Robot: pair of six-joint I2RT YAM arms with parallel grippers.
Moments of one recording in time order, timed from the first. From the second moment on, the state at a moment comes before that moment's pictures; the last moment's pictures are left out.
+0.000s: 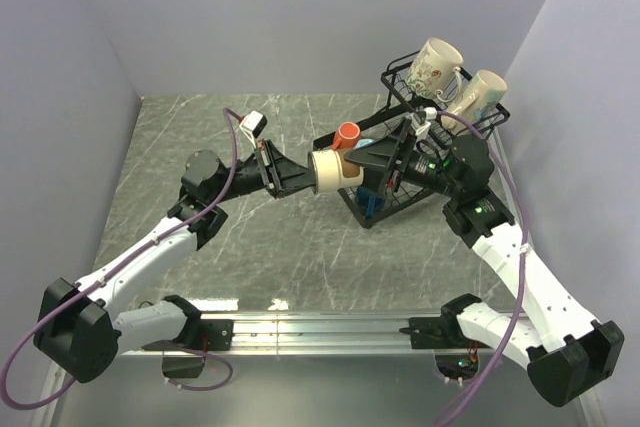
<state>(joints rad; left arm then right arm) -0.54 1.12 0.78 0.58 0.73 -1.40 0.41 0.97 0.94 0.06 -0.74 1.43</state>
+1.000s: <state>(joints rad) -0.54 0.90 0.85 -0.21 0.45 -1.04 0.21 1.21 1.55 -0.85 -0.33 0.73</state>
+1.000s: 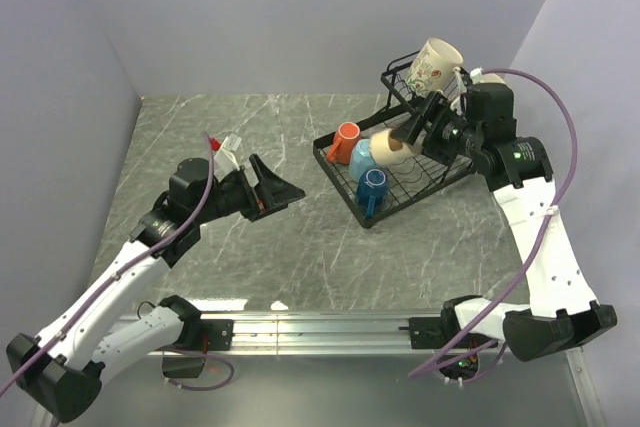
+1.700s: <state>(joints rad) -0.54 0.82 0.90 -0.50 0.38 -0.98 0.36 1.39 1.30 -0.82 0.39 0.51</state>
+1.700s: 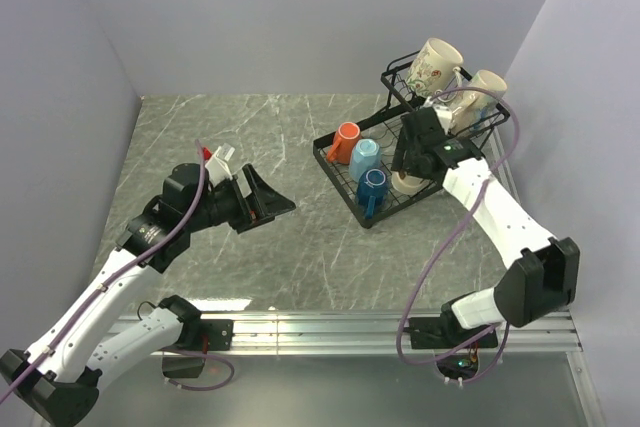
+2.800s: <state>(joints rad) -0.54 0.76 0.90 -0.61 0.33 -0.96 0.42 1.61 1.19 -0.49 0.48 0.54</state>
